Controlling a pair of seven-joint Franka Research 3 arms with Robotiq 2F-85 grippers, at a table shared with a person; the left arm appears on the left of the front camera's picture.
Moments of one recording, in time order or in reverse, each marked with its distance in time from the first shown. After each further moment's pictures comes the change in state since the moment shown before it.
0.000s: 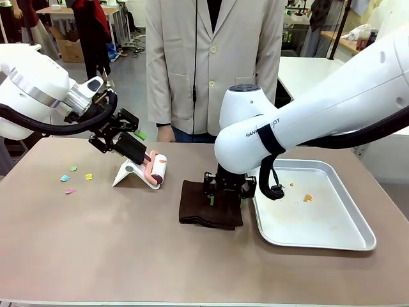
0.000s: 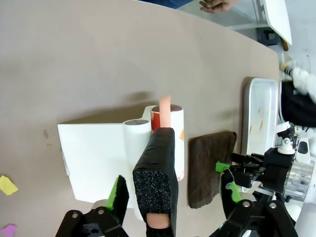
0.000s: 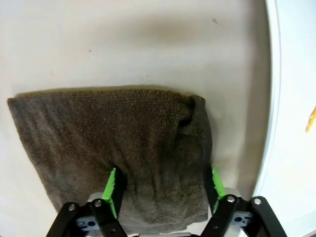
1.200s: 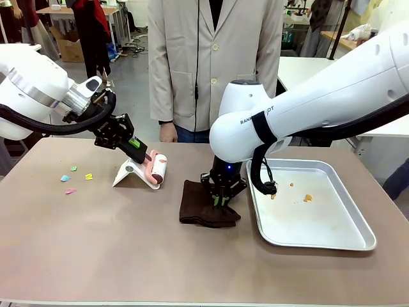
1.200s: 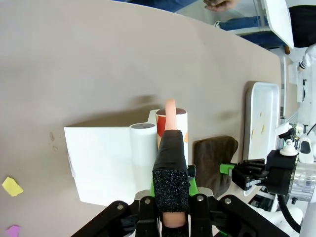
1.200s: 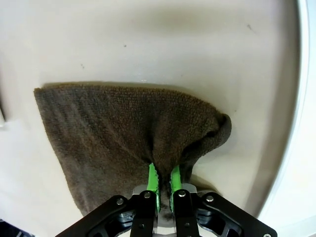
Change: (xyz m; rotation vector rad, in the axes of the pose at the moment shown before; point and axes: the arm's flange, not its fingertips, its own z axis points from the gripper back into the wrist) left arm 0.002 0.003 0.003 0.009 -0.018 0.003; right arm 0.008 0.010 0.006 0.067 0.053 0.032
